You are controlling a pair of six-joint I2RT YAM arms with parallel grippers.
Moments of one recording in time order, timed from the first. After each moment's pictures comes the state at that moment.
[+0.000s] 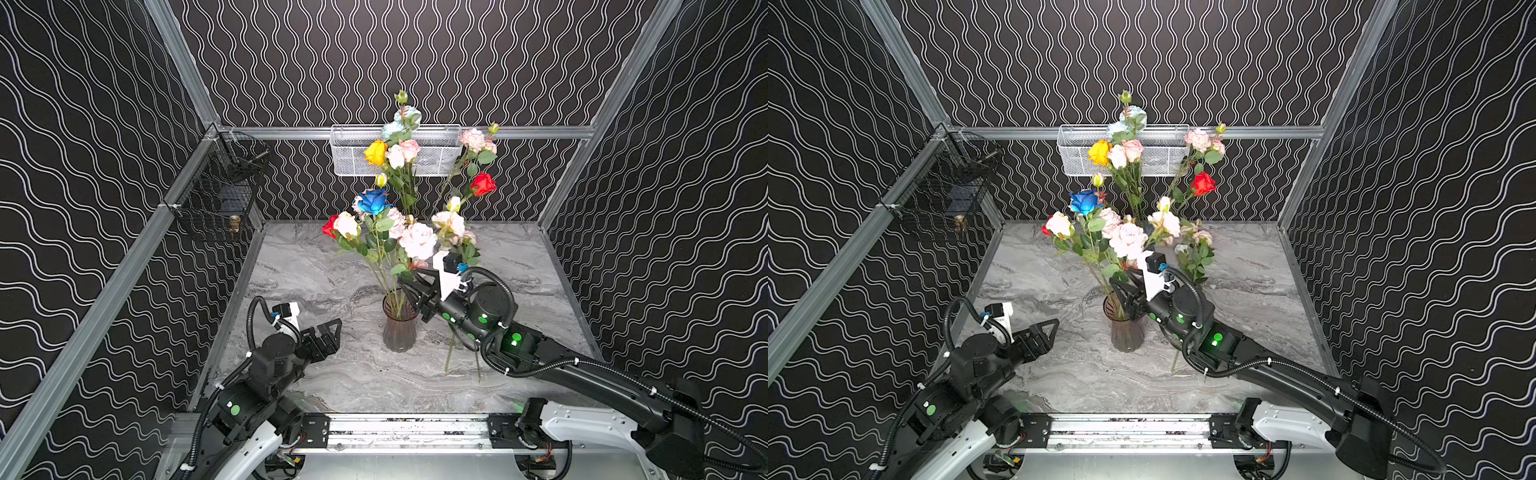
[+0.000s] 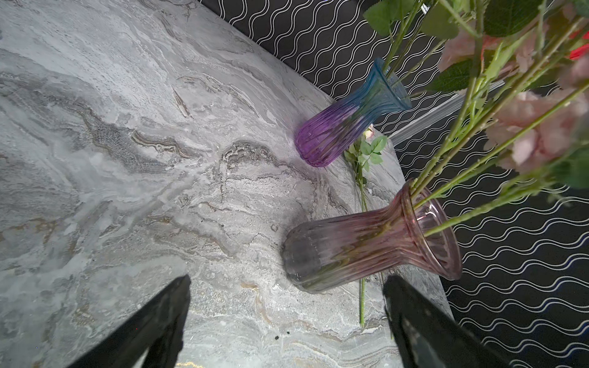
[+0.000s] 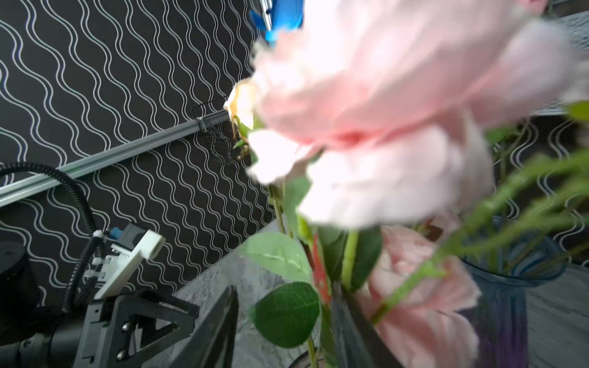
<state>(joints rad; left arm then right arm) -0.59 0.29 0.54 -0.65 -0.16 -0.80 0.99 1.12 0.88 0.27 0.11 0.24</state>
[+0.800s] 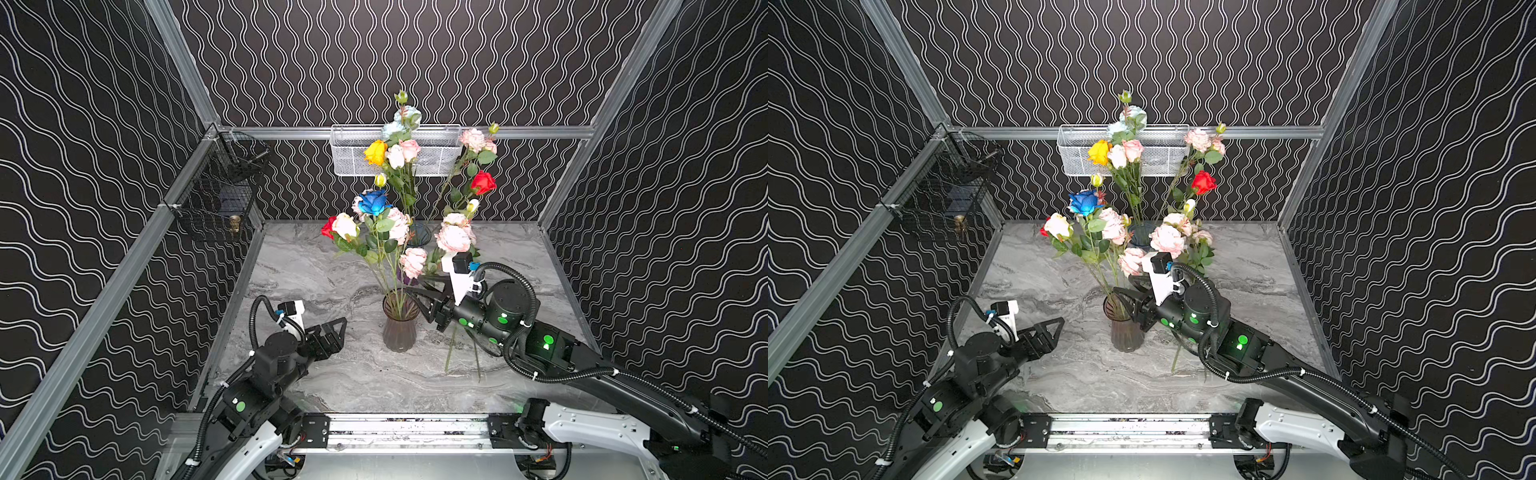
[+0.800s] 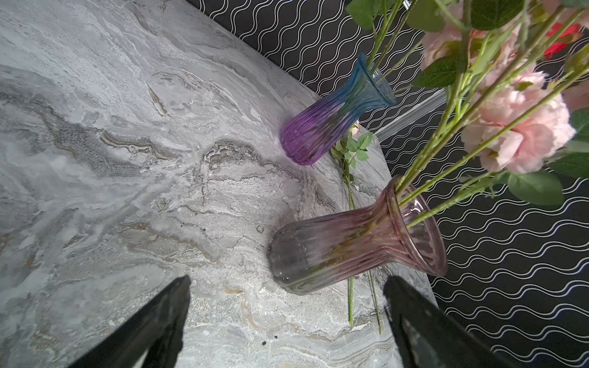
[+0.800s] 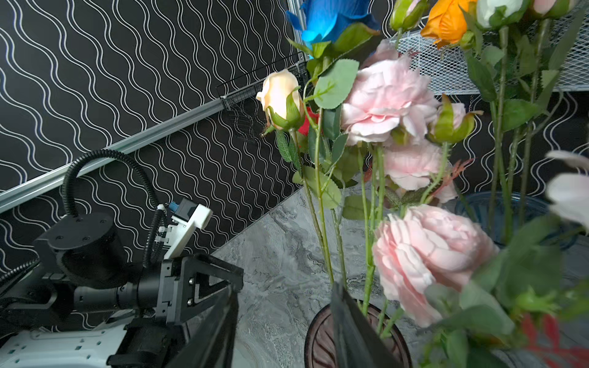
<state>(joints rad) -0.59 0.32 0.51 -0.57 -0.11 -0.79 1.02 0.99 0.98 -0.05 0.06 0.28</state>
